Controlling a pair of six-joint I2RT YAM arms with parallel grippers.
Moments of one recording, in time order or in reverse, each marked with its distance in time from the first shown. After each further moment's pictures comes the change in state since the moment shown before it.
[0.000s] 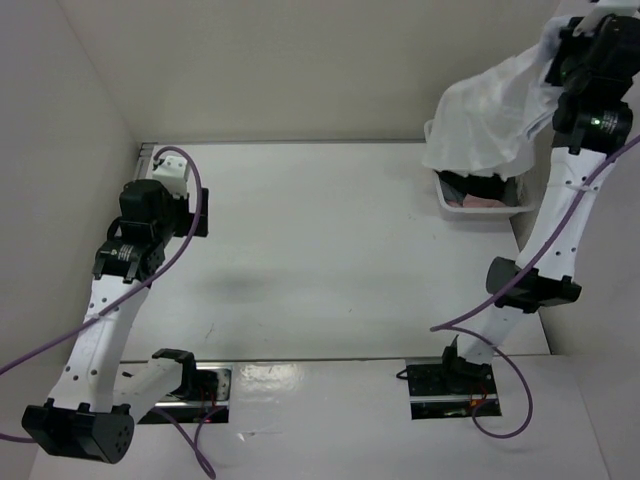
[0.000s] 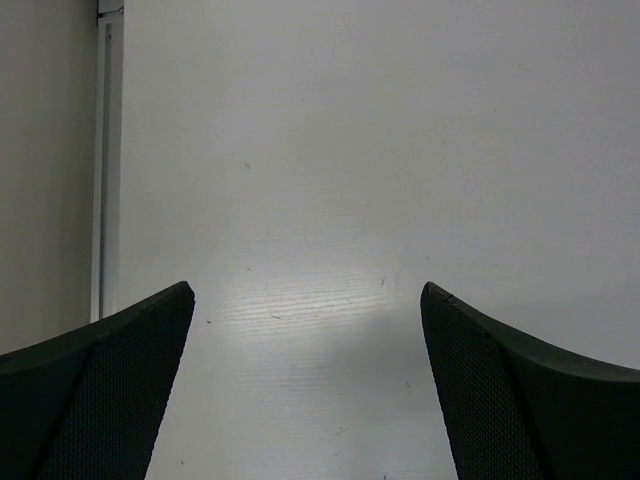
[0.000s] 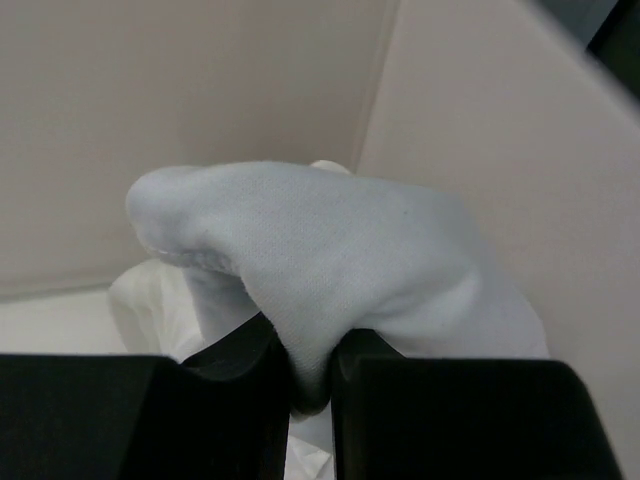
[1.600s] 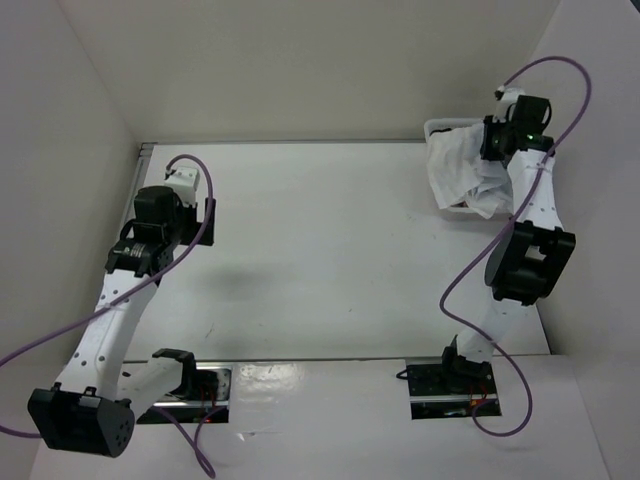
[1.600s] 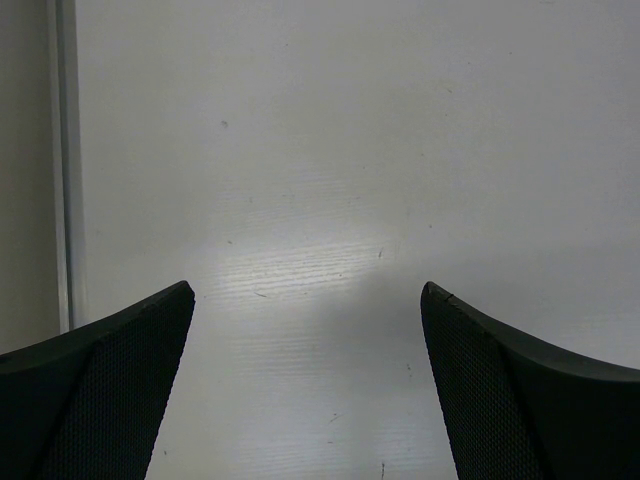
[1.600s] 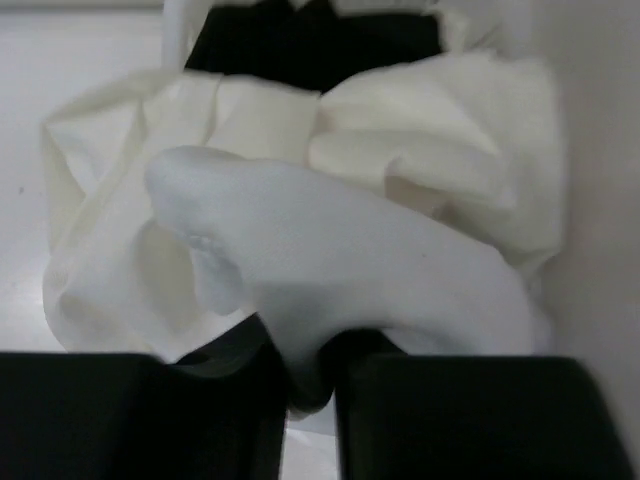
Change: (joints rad) left arm 0.000 0.027 -0.102 0.038 0.011 -0.003; right arm -0.036 0.102 -0.577 0.190 -0.142 -0.050
